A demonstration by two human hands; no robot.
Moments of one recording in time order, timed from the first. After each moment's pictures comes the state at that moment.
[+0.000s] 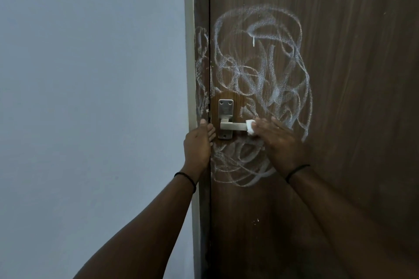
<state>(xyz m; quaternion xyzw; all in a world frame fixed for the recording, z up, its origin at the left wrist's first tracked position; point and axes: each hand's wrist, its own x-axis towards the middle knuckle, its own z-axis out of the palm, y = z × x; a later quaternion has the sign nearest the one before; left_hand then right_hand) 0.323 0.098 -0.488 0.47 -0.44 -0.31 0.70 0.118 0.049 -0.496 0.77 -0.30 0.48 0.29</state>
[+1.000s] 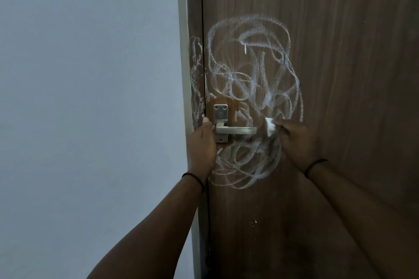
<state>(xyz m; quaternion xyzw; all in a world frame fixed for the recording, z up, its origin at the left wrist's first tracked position) 0.304 0.099 -0.477 0.50 -0.46 -0.23 0.70 0.083 0.054 -0.473 0.72 -0.39 0.57 0.05</state>
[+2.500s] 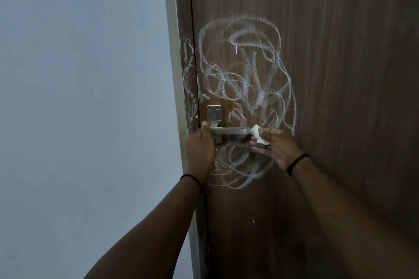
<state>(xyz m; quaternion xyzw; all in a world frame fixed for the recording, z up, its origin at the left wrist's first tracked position) 0.297 0.088 -0.485 0.54 -0.49 -0.11 0.68 0.104 0.038 -0.474 0.48 -0.35 0.55 -0.59</state>
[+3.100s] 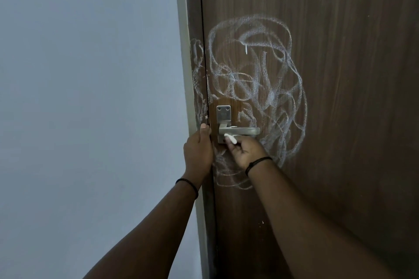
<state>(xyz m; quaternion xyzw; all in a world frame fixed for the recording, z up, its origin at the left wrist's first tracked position) 0.321 0.105 -0.484 0.54 -0.49 -0.12 0.68 0.214 0.061 -0.465 0.23 -0.26 0.58 -0.74</state>
